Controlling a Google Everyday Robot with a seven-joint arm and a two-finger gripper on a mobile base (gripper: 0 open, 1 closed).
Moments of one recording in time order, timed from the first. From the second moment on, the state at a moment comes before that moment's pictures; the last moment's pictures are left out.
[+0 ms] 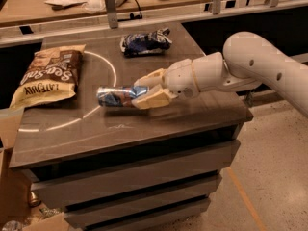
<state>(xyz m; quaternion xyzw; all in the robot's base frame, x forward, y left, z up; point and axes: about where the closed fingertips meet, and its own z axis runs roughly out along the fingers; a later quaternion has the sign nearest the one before) 0.548 0.027 0.867 -0.60 0.59 0.33 0.43</state>
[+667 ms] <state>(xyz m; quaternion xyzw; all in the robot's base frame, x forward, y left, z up) 0.594 -0.021 0.893 -0.52 0.65 0.22 0.51</state>
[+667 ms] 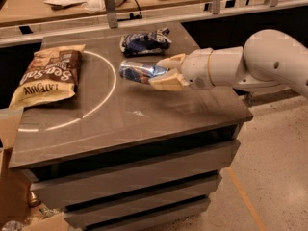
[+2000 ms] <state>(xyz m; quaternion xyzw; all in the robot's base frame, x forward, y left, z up) 0.684 -0.096 0.893 -0.43 0.73 0.08 0.52</state>
